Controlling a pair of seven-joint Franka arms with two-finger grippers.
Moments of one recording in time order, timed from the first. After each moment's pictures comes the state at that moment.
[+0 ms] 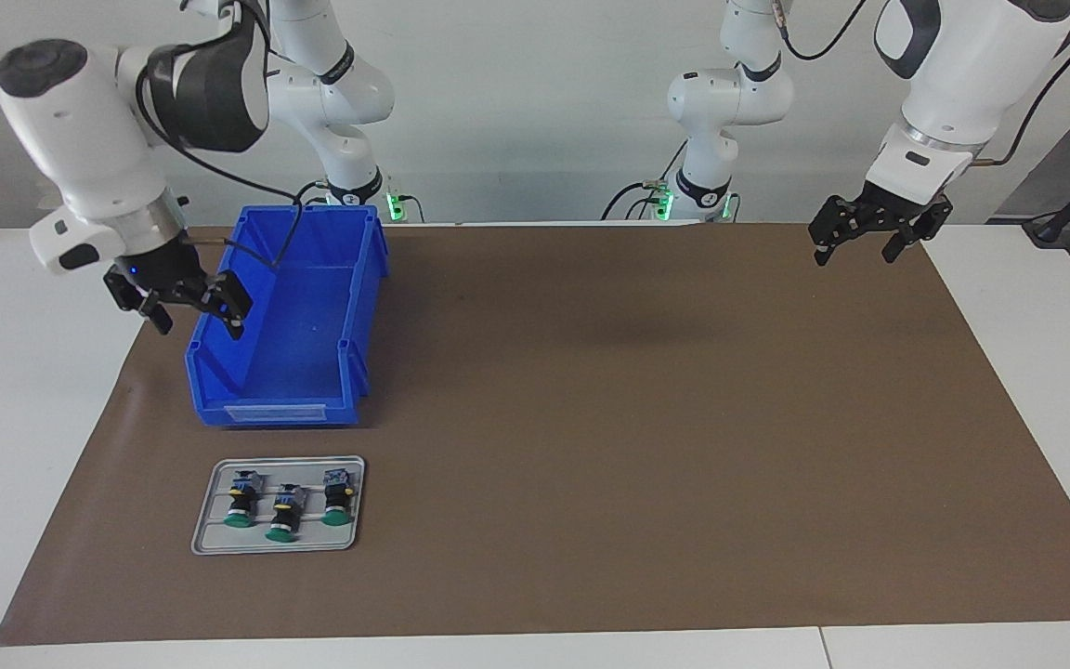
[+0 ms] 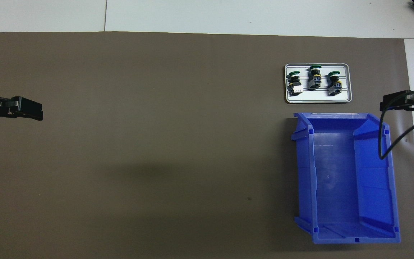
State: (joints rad) left arm -0.06 -0.01 -0.02 -1.60 0.02 1.59 -0.03; right arm 0.00 0.21 -0.05 -1.57 -0.02 1.87 0.06
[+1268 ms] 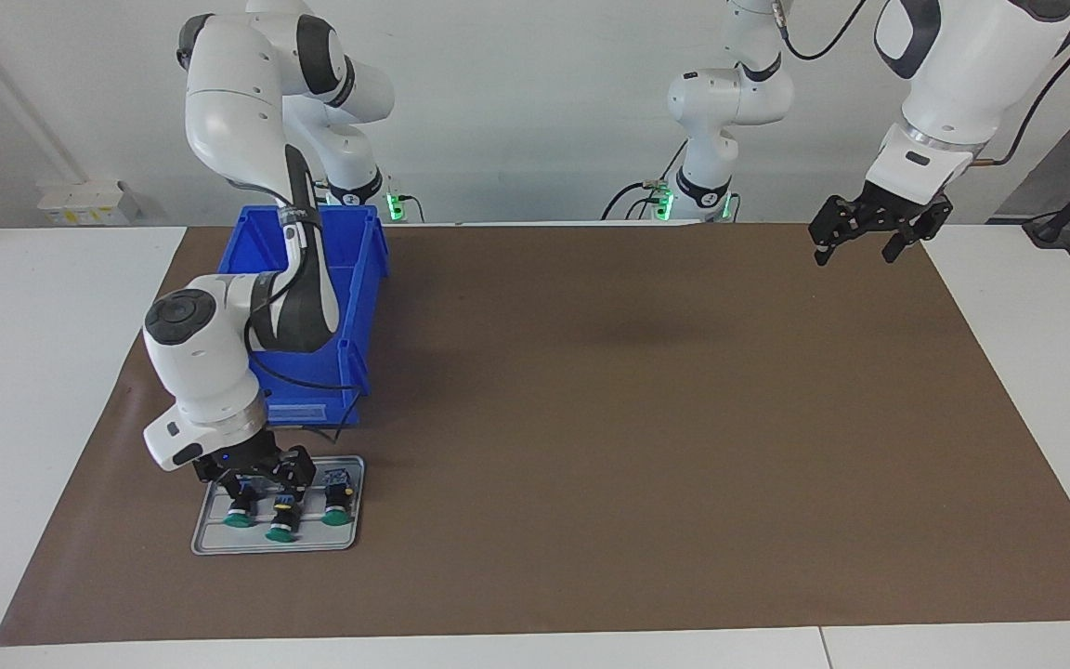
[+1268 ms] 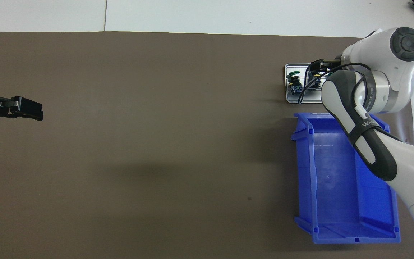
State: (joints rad) left arm -0.06 -0.01 -0.02 -1.60 0.02 1.59 -0.03; right arm 0.04 0.59 -0.03 -1.55 -0.02 2.36 0.09
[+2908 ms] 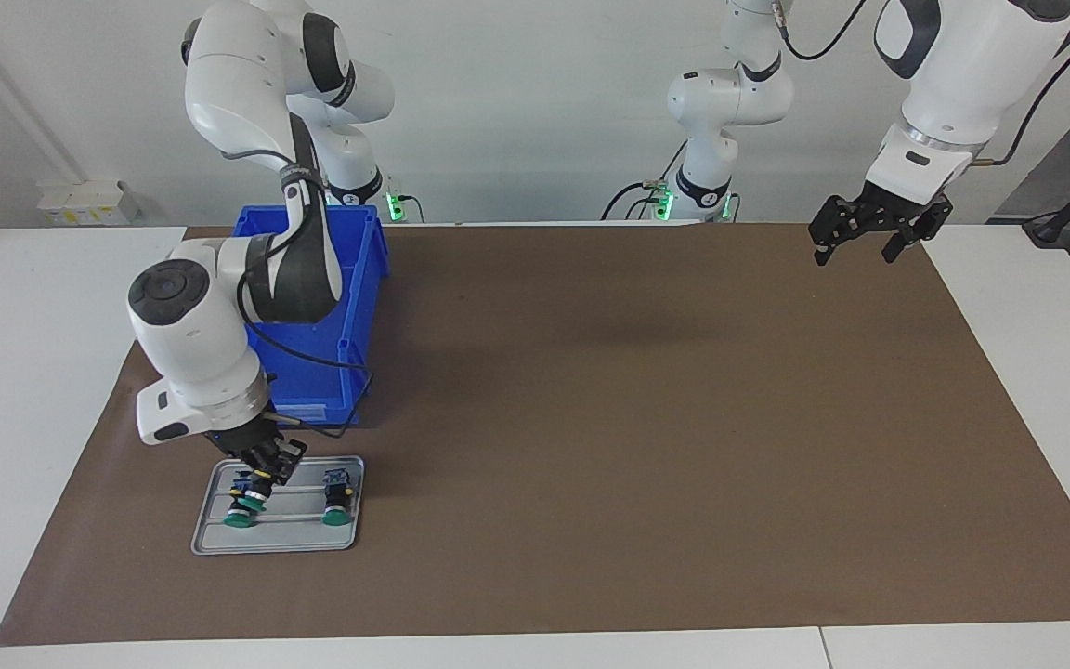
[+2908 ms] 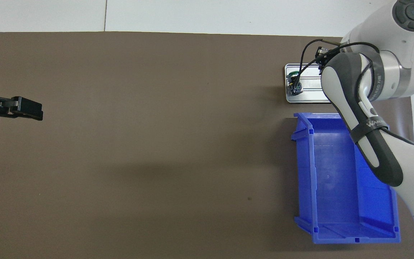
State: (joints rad) left arm -0.06 -0.01 -0.02 -1.60 0.02 1.59 -0.03; right arm 0.09 0.54 -0.03 -1.30 -0.08 1.97 0.55
